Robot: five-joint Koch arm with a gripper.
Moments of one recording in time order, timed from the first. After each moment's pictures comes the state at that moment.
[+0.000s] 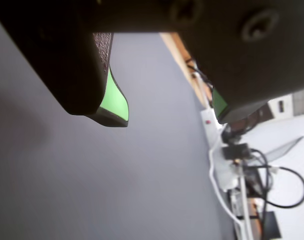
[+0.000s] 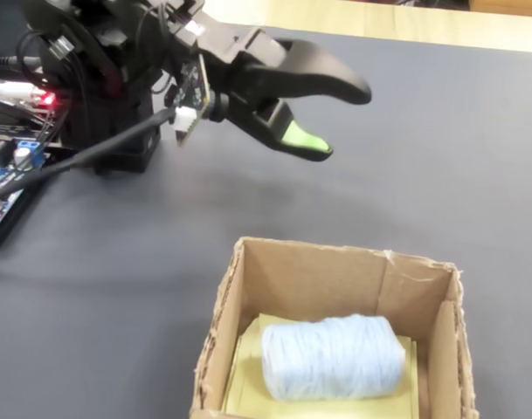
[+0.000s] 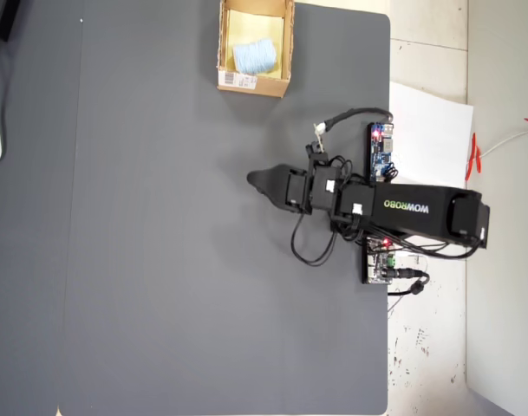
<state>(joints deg) 10.5 130.6 172.2 -14.5 91.4</state>
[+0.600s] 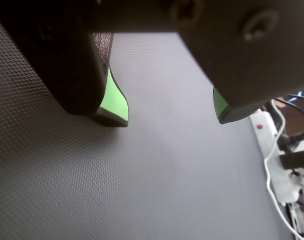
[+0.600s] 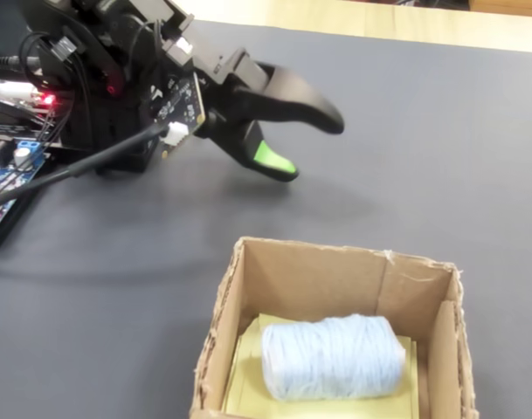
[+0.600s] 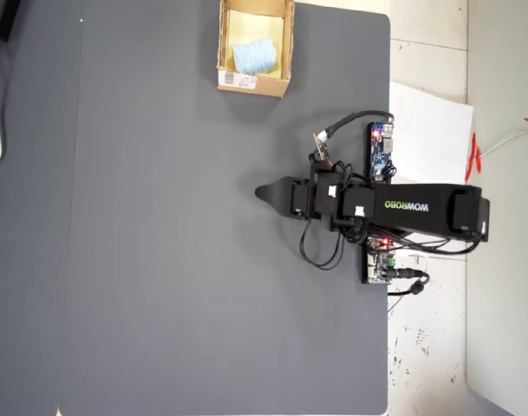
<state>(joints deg) 7.9 130.6 176.5 -4.1 94.4</state>
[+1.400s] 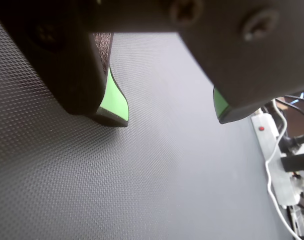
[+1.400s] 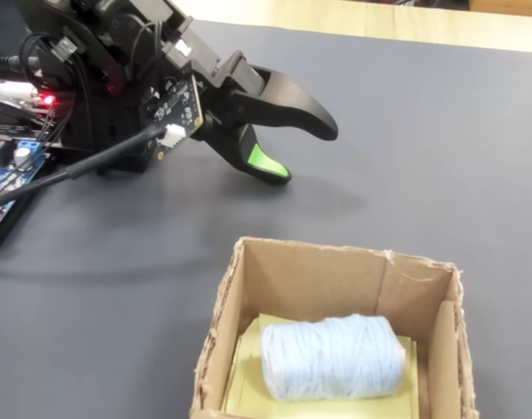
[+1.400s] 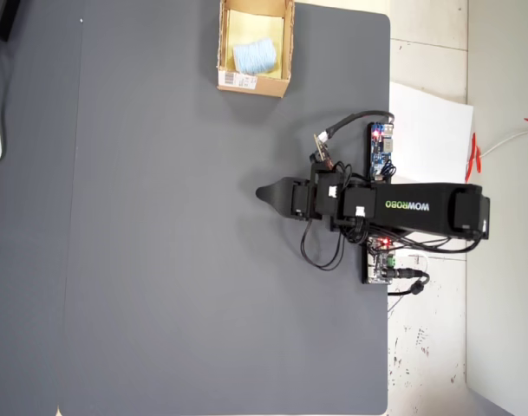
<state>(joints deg) 6.7 130.6 176.5 -3.9 94.4</state>
